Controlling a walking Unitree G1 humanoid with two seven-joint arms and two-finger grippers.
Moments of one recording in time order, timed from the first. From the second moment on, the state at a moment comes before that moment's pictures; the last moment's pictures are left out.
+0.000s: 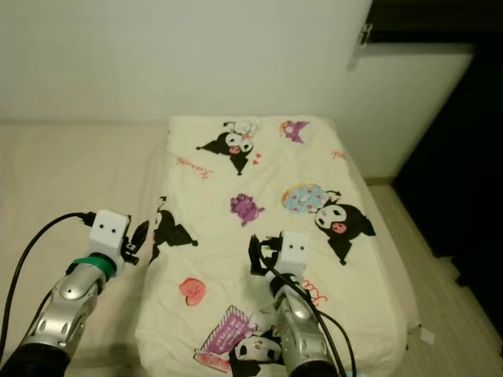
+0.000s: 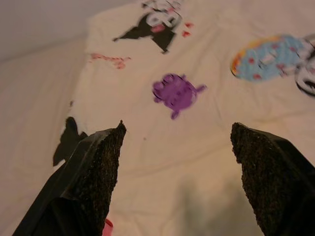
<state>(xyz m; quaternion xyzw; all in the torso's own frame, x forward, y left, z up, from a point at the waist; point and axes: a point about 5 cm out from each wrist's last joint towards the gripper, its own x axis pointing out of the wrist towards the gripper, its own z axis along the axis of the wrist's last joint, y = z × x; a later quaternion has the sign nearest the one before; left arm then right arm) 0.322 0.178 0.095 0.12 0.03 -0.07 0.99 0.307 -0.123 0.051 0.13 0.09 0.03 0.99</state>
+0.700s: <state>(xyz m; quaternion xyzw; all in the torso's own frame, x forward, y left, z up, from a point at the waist) 0.313 0.187 0.084 0.12 0.05 -0.06 0.99 0.303 -0.124 0.038 0.07 0.13 0.04 0.99</state>
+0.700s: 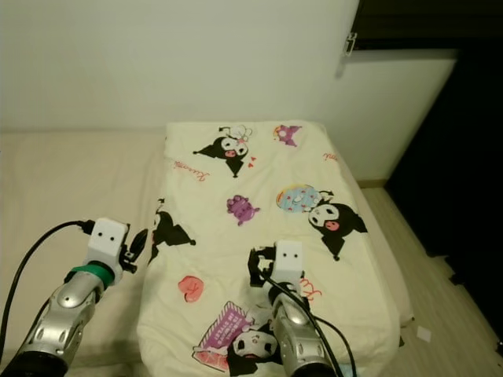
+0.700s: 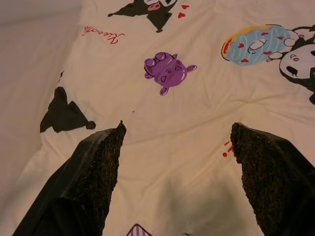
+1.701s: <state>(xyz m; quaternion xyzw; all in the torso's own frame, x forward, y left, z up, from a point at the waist) 0.310 0.179 0.079 0.09 0.05 -0.06 0.99 0.299 -0.126 0.034 0.06 0.14 0.04 0.99</state>
